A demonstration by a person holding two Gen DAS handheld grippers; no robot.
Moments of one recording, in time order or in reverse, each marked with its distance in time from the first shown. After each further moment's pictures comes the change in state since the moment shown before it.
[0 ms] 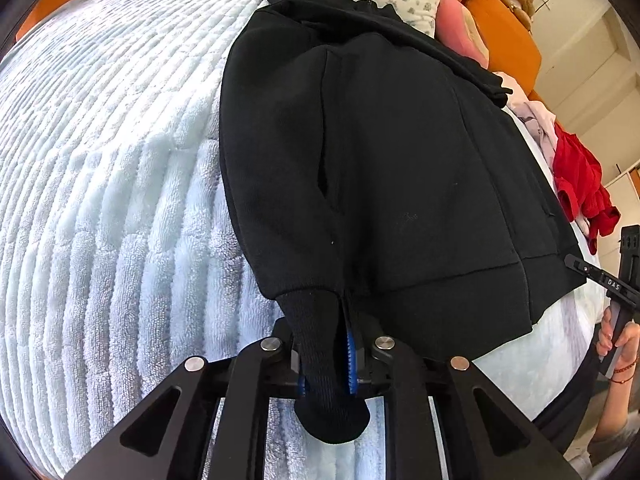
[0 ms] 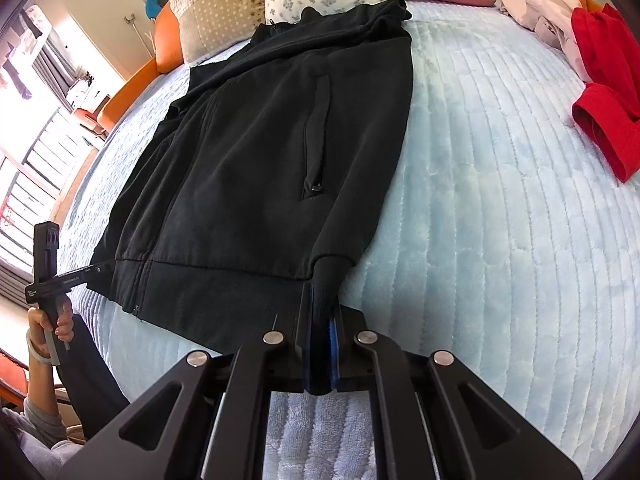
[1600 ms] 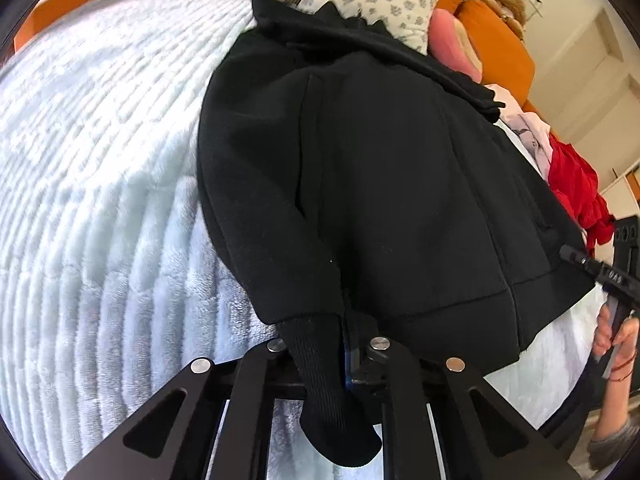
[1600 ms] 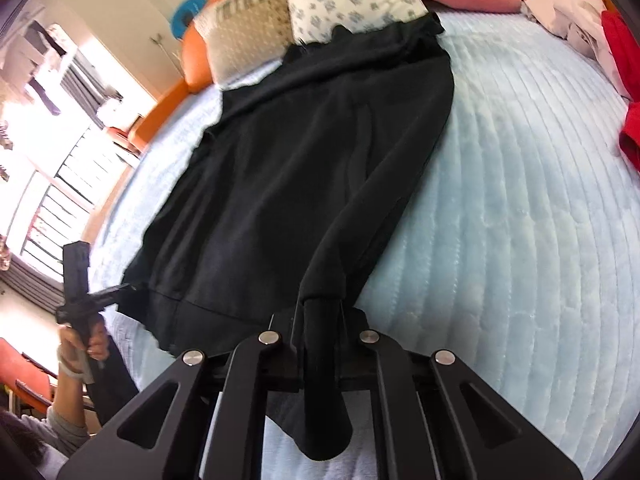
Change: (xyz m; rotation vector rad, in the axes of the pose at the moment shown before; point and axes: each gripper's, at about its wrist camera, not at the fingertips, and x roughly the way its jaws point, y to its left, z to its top) left arm 0.000 -0.017 0.020 0.027 -0.080 -0.001; right arm 0.001 0.006 0.022 0.004 -0.079 0.170
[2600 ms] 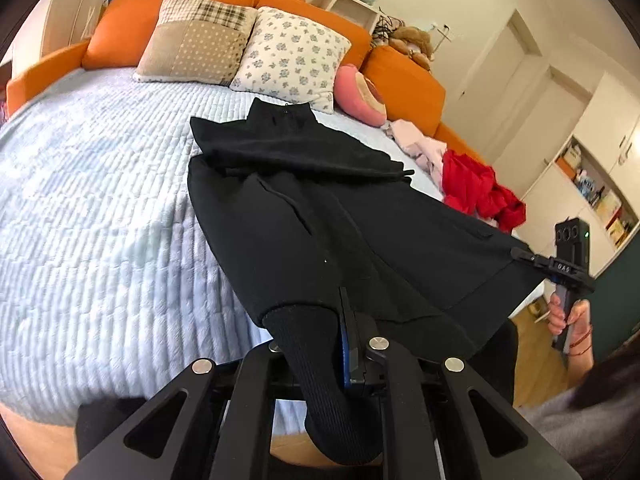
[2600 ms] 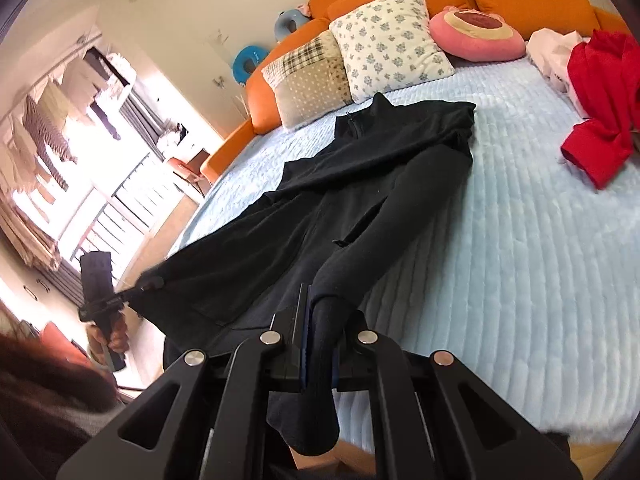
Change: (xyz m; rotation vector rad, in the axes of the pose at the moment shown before) left arm -0.201 -0.060 -0.068 0.147 -0.180 -0.155; right arm -0.164 0.045 -0.071 -0.033 -0.147 0.148
